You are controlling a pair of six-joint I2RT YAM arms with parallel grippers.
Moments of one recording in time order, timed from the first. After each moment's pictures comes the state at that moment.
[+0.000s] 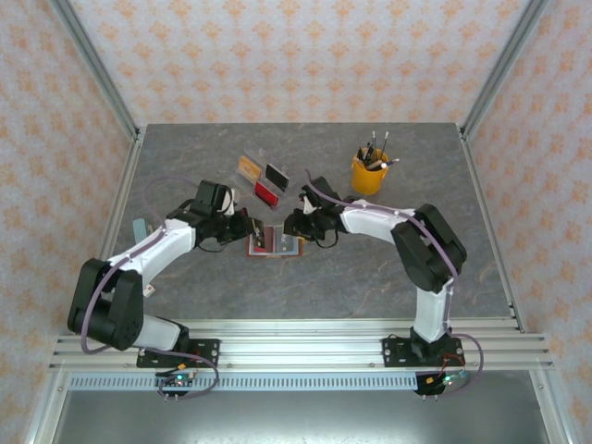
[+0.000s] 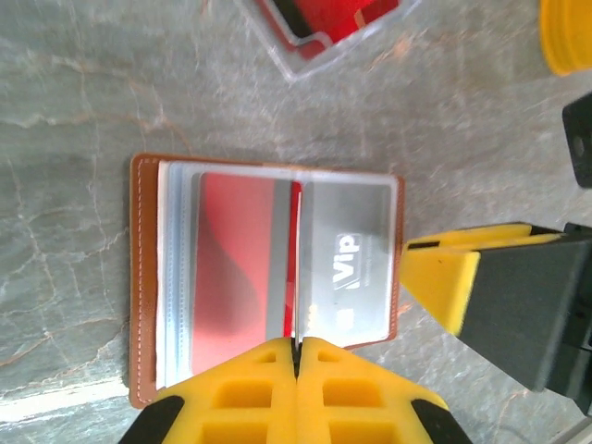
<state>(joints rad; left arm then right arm) -0.25 1.39 0.85 -0.42 0.37 -0.62 0.65 1.88 1.19 -0.26 -0.43 0.78</state>
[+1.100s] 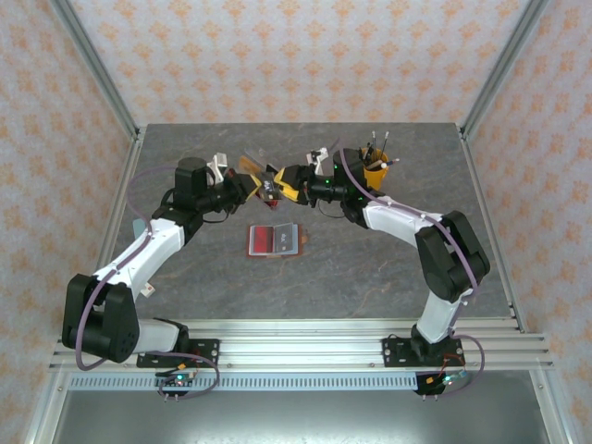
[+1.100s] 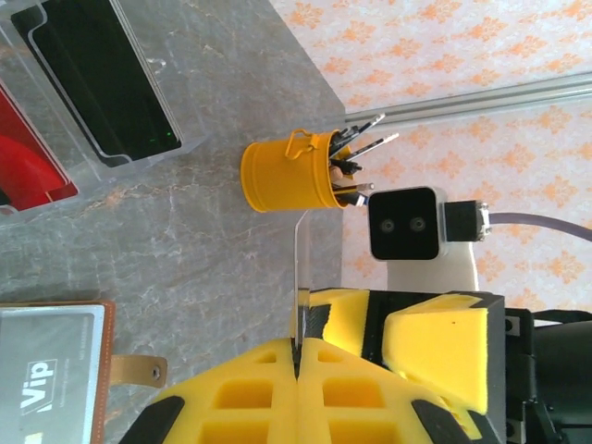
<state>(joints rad) -0.19 1.33 0.89 0.01 0.59 -1.08 0.54 1.76 1.13 0.41 -0.78 1.32</state>
